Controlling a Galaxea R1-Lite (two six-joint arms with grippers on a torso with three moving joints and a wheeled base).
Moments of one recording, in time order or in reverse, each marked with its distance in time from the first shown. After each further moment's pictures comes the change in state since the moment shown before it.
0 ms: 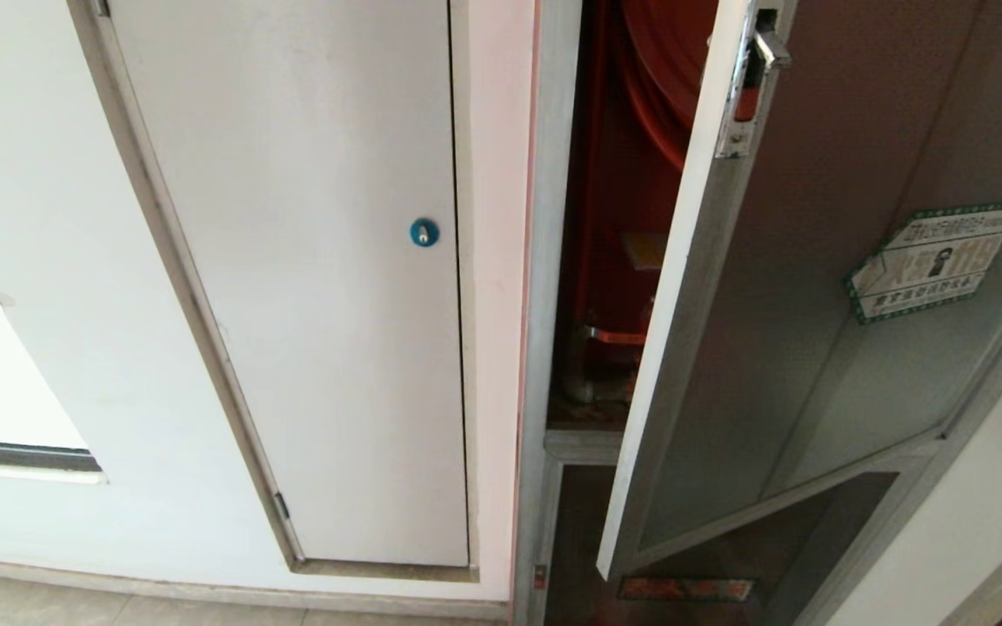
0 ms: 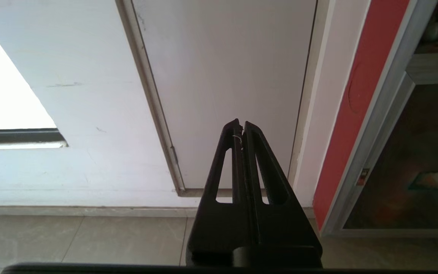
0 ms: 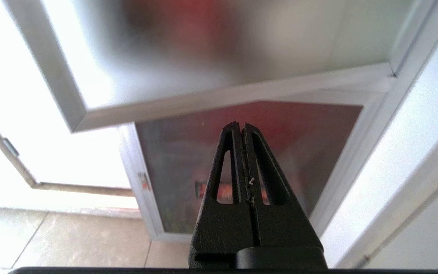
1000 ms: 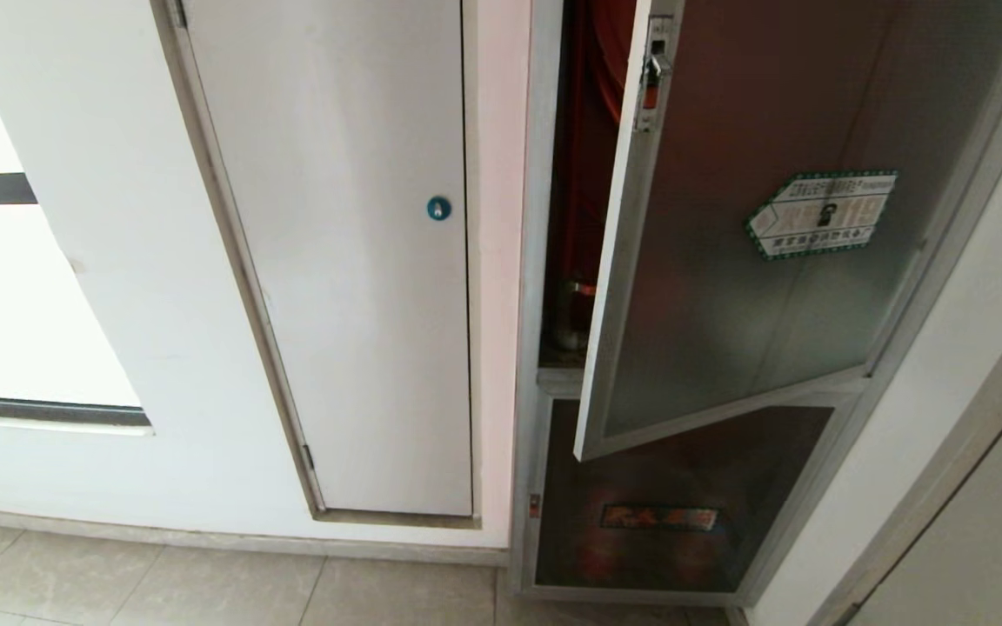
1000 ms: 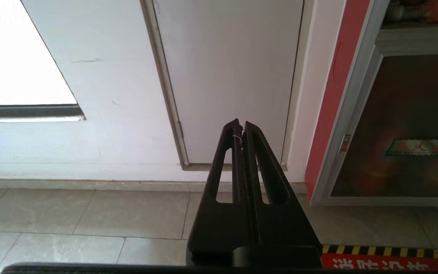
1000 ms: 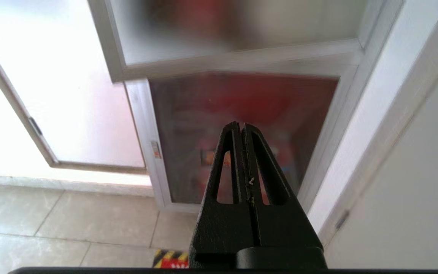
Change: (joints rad) left arm 0.000 0.001 0.000 -0.002 0.003 -0.007; right arm 0.000 0.003 -0.040 0.005 0.007 0.001
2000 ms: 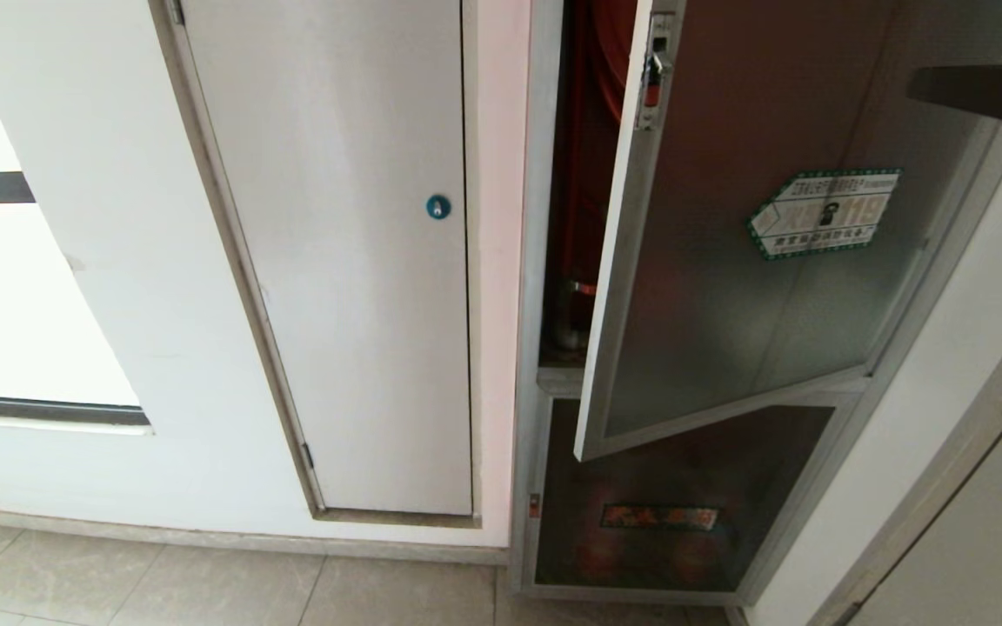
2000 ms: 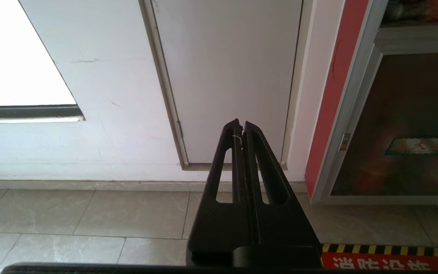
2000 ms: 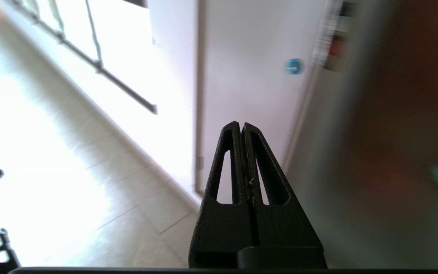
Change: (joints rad) left arm 0.000 0.000 0.000 0.001 -0.003 0.003; right arm 0.462 1.200 -1.220 -0.031 0.272 -0.039
